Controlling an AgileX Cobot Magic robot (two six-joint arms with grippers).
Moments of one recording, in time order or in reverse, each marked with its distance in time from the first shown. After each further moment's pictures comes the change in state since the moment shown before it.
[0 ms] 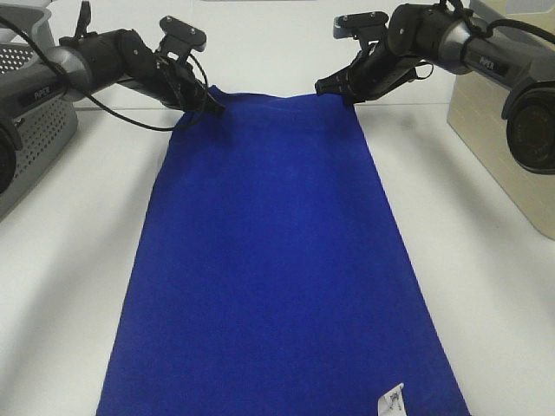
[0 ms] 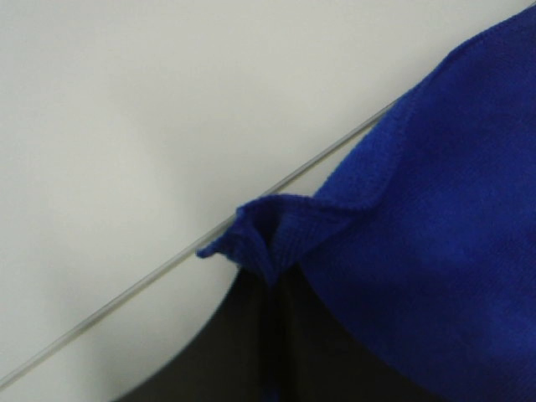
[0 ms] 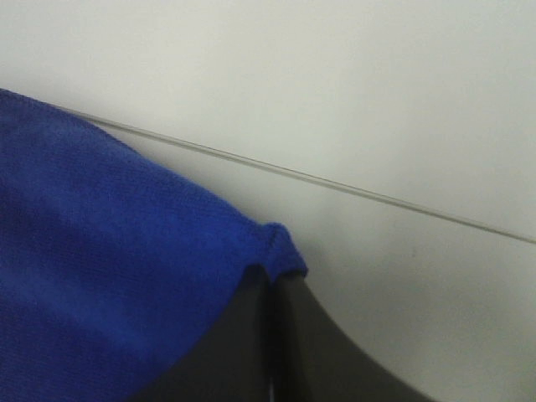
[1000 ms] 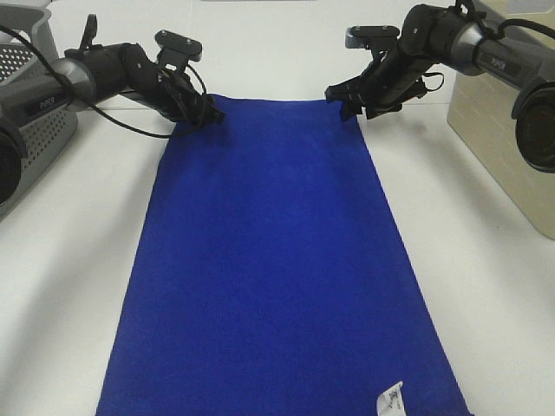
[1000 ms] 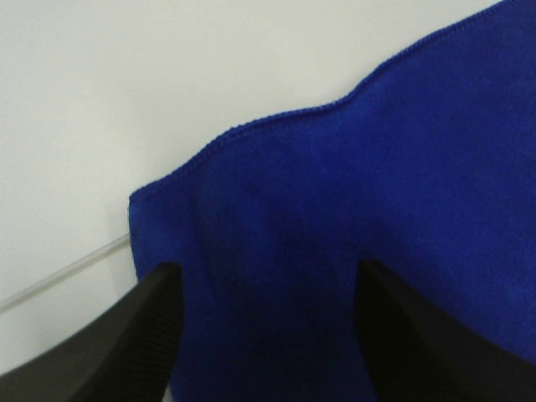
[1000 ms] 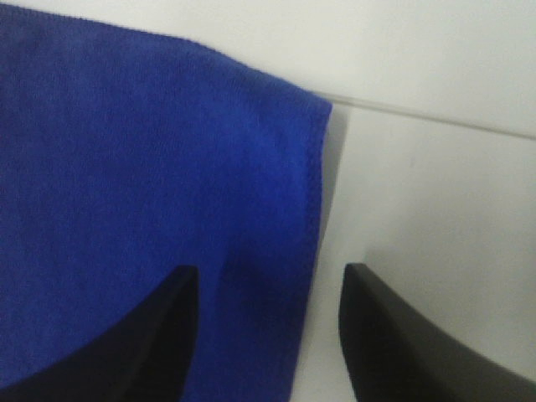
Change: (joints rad) left arm 0.000 0.029 0.000 0.053 -0.002 -0.147; right arm -0.037 0.007 0.000 0.070 0.124 0.000
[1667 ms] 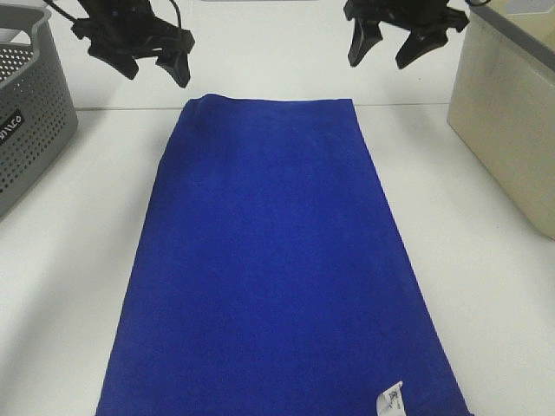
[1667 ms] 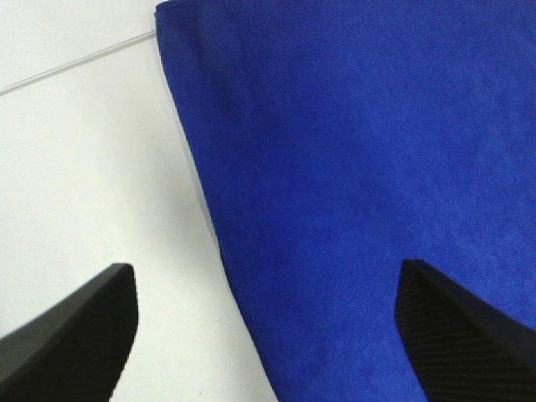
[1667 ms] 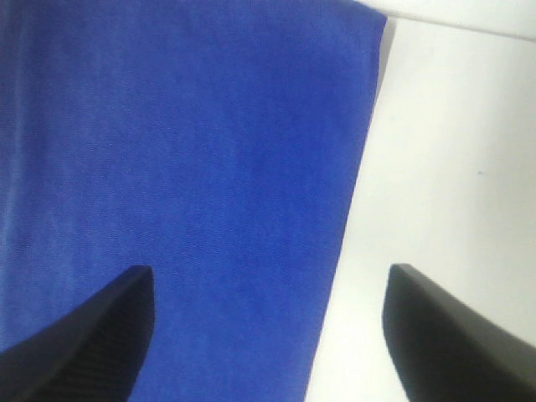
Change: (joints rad) left arm 0.000 -0.323 -0.028 0.116 0.732 -0.305; right arm 0.001 -0.311 -0.003 0.044 0.491 0.064
